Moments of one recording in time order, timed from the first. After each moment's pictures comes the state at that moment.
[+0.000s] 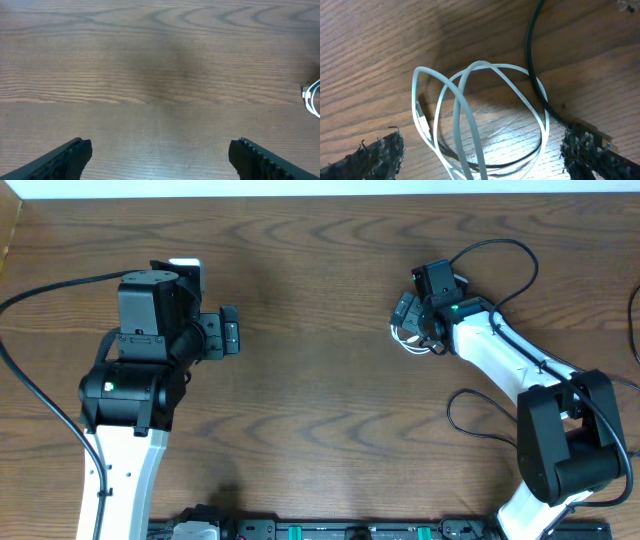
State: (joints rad) left arm -0.08 1.16 1.28 -0.91 -0.06 -0.04; right arm 0.33 1.85 1.19 -0.46 0.13 0.75
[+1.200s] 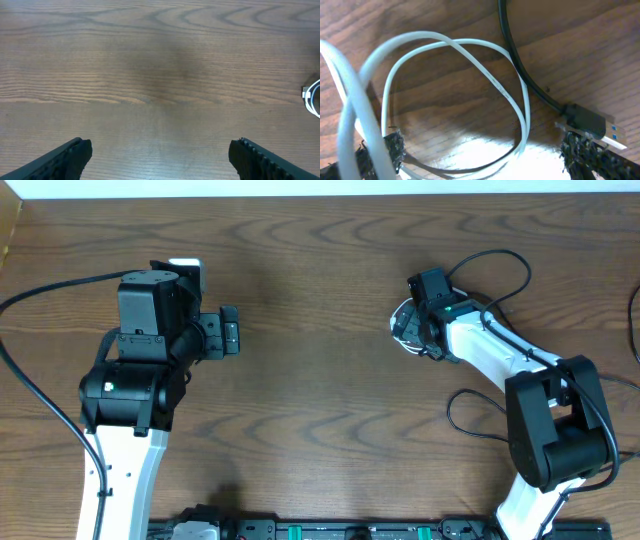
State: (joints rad) left arm -0.08 1.16 1.28 -0.91 -0.06 -0.04; right arm 0.33 1.92 1.19 -0.50 0.16 0.79
